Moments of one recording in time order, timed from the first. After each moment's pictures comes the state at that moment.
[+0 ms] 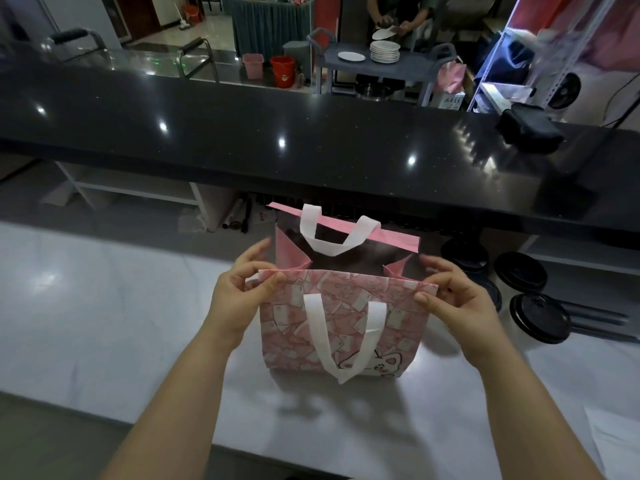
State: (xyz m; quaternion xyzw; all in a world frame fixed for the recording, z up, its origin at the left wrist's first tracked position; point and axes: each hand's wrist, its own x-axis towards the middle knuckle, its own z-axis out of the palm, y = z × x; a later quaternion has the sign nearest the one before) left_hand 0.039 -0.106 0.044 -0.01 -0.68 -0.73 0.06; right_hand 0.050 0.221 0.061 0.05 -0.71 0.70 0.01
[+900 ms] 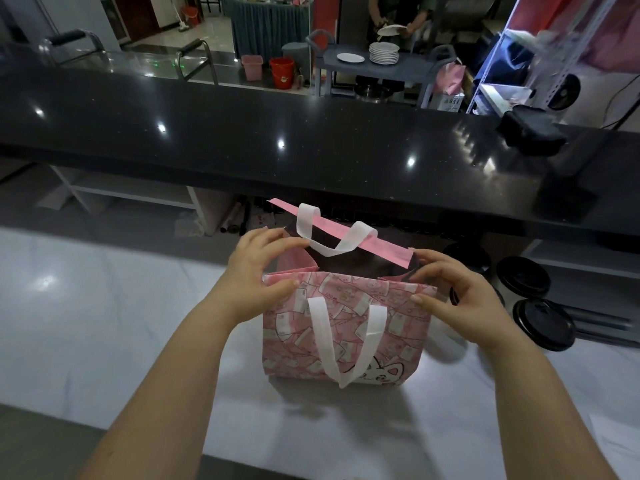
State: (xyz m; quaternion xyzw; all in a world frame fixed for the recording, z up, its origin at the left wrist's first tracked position) left_hand 0.002 -0.110 0.069 -0.14 -0.92 -0.37 0.05; right_hand 0.026 0.233 0.074 0.14 -0.83 0.54 0.01
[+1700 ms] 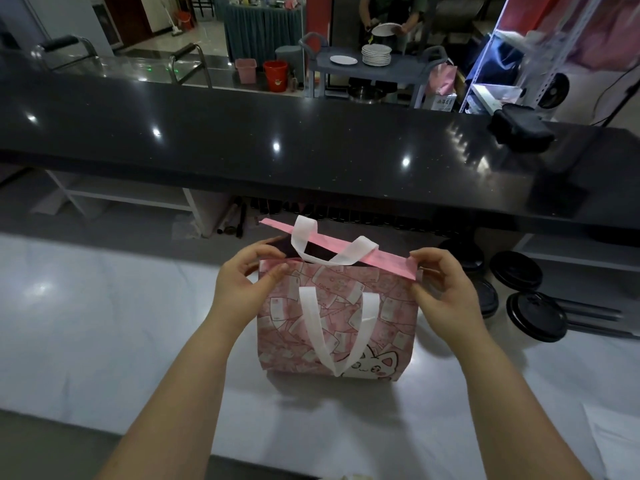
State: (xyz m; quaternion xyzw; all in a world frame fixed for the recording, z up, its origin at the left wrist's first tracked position) left_hand 0.018 -0.098 0.051 -0.03 -0.78 -0.61 0.14; right_hand 0.034 0.206 0.058 0.08 -0.82 0.56 0.14
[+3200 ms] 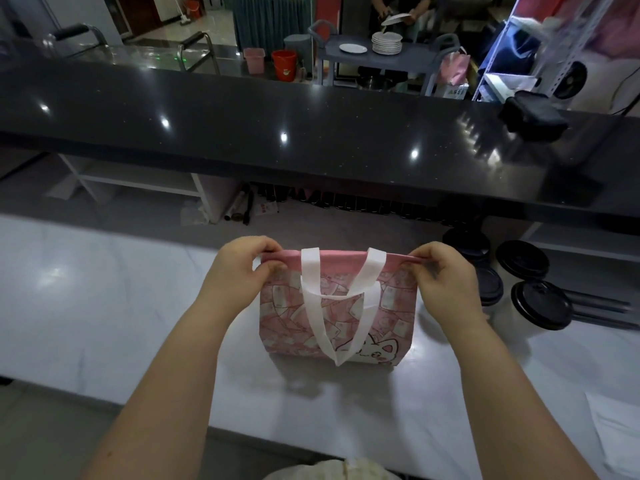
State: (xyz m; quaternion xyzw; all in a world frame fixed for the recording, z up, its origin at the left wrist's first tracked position) left_hand 0.031 -0.115 0.070 -0.08 -0.92 -0.36 0.13; right_hand 0.035 0.195 0.067 0.02 -0.89 0.42 0.17
